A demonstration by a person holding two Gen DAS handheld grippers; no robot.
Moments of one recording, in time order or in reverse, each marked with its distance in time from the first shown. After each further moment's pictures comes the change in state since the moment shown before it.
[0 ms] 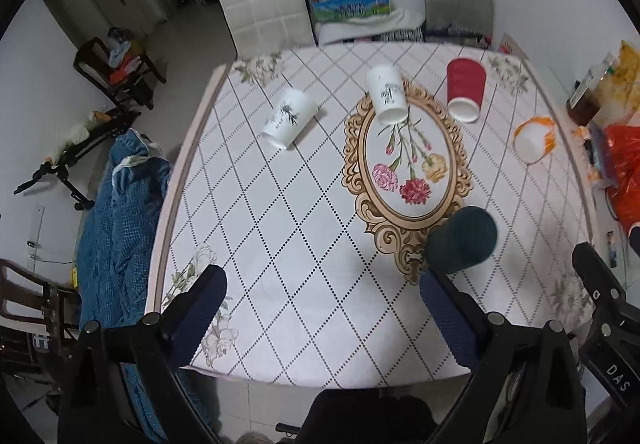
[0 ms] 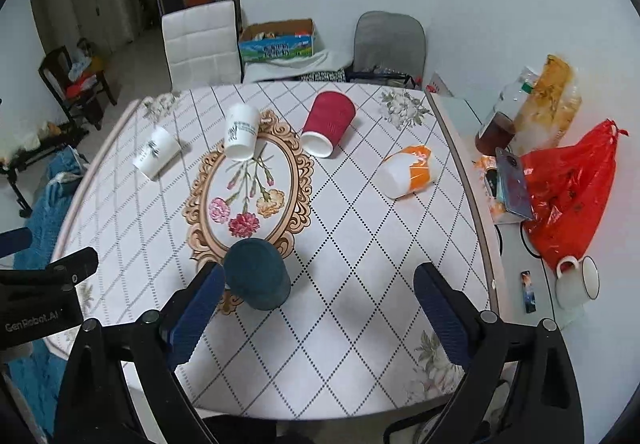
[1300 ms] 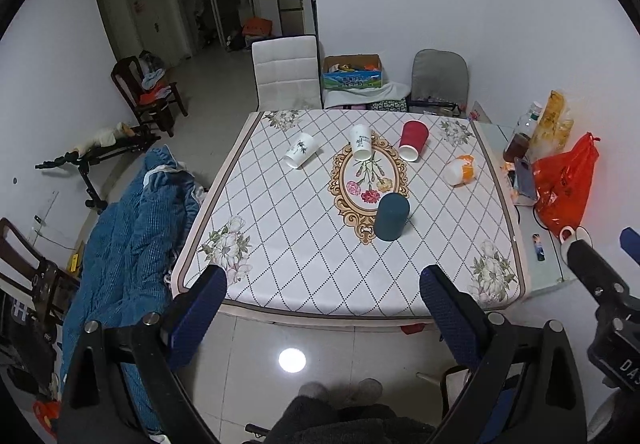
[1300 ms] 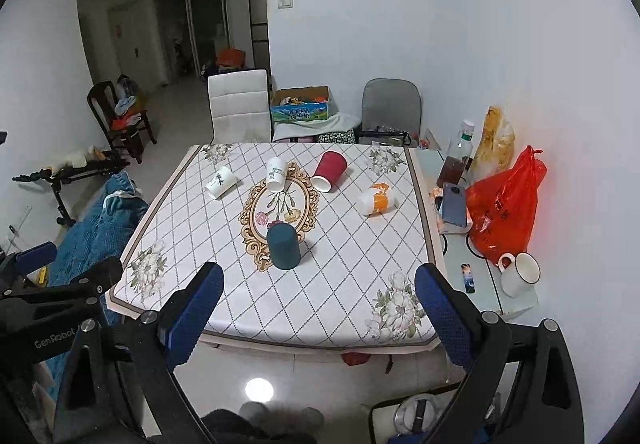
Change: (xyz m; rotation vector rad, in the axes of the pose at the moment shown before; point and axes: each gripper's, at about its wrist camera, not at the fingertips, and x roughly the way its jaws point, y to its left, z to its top) left arm -0.229 -0.003 -0.150 -0.100 -0.244 -0.039; right arm -0.297 -0.056 -0.111 -0.037 -0.205 0.081
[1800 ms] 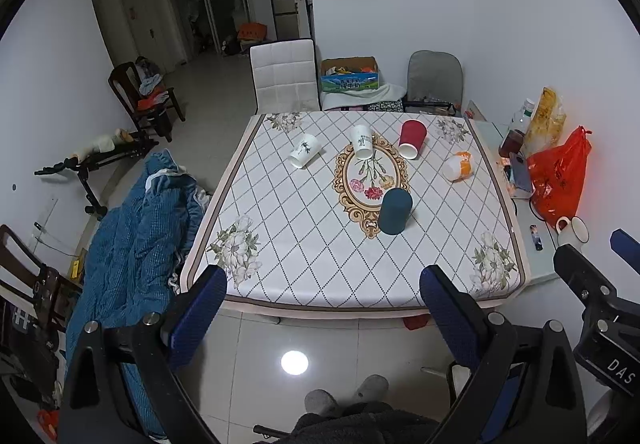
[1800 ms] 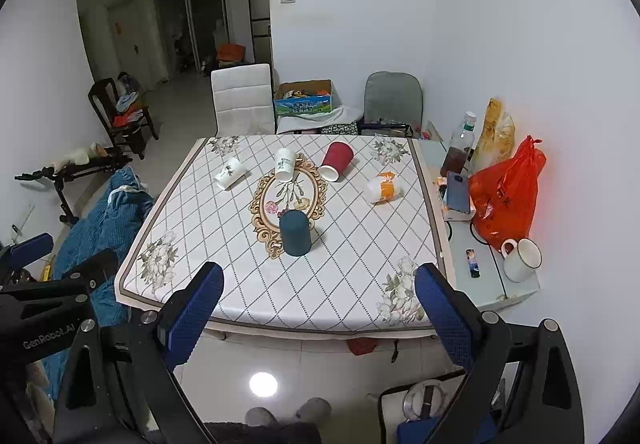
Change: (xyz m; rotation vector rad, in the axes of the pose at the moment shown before) left arm -0.018 0.021 -0.014 0.024 -0.009 -0.013; right arm -0.019 0.023 -0.014 0.009 0.023 0.006
